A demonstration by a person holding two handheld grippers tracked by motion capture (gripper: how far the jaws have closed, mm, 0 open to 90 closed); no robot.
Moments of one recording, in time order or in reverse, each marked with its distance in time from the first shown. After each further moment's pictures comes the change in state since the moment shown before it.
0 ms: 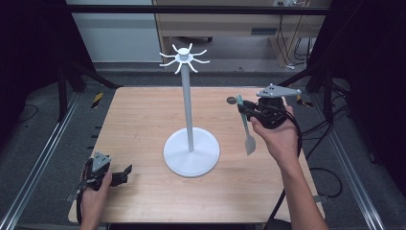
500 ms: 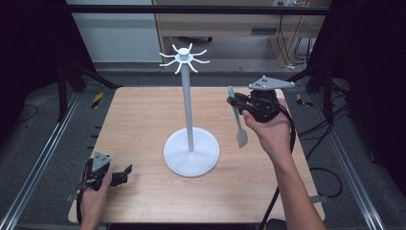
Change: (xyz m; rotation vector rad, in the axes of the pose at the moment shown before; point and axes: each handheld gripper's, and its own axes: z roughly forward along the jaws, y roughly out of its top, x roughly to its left) left arm 0.000 0.000 0.000 -0.003 -0.003 0.001; right arm 0.016 0.025 0.004 -0.049 0.030 -0.019
